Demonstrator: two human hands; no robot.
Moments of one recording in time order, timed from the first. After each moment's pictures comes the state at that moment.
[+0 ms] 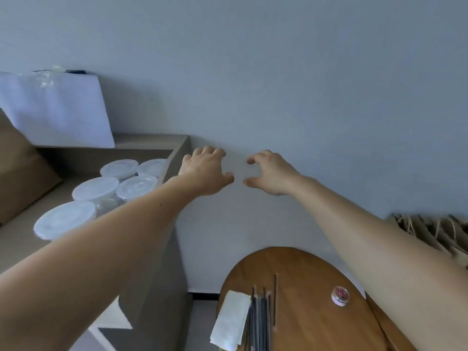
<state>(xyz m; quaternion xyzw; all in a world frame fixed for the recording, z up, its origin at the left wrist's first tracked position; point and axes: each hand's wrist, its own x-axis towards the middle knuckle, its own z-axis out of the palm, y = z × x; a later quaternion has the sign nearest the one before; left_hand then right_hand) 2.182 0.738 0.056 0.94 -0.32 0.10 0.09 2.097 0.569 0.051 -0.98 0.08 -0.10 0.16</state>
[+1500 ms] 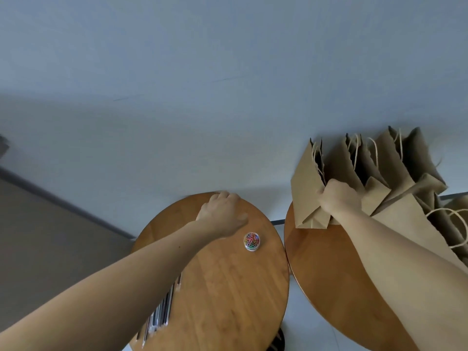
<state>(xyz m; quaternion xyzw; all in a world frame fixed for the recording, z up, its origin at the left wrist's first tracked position) 2.022 0.341 -0.188 0.91 -0.35 -0.23 0.03 1.891 0.091 -0.263 -0.86 0.48 0.01 0.15</state>
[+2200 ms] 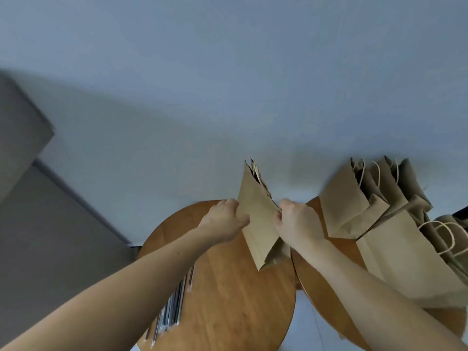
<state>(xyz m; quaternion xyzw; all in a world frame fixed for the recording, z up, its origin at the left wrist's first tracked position) 2.043 0.437 -0.172 0.90 -0.31 -0.24 0.20 1.914 0.293 -0.164 -0.96 0.26 -0.08 0.10</state>
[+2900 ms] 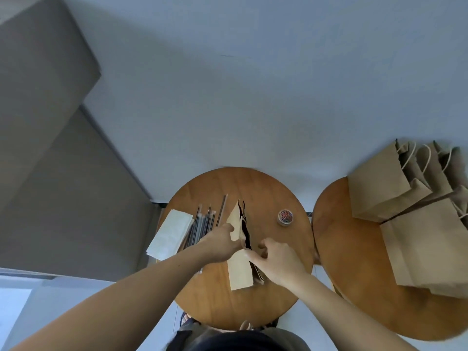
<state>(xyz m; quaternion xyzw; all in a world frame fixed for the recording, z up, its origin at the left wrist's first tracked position) 2.008 0.575 -0.285 0.87 -0.23 -0.40 0.18 1.875 0.432 -0.276 -0.91 0.24 0.14 0.30</state>
